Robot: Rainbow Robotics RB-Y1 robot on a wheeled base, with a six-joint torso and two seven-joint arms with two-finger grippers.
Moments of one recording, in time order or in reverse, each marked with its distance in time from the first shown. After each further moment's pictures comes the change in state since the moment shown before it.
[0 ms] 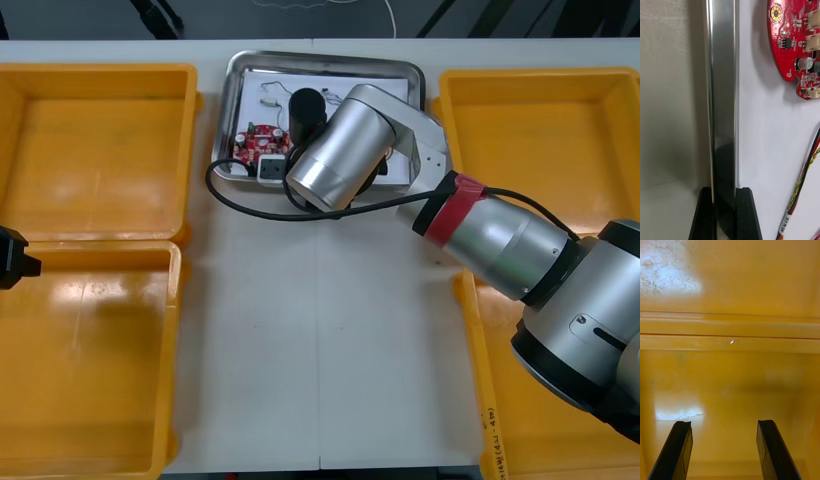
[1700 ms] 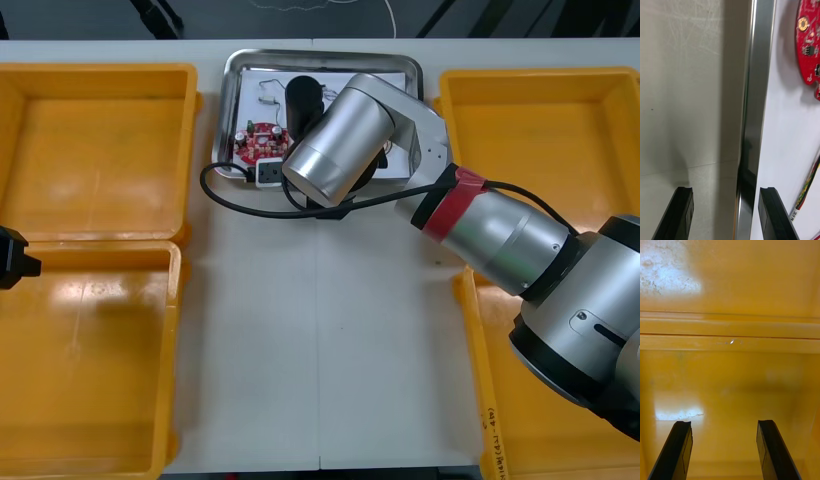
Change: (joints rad) right arm -0.012 0.003 -0.024 -0.025 -0.037 0.076 0.082; left arm 0.000 0.000 0.000 0.000 0.000 0.000 0.000
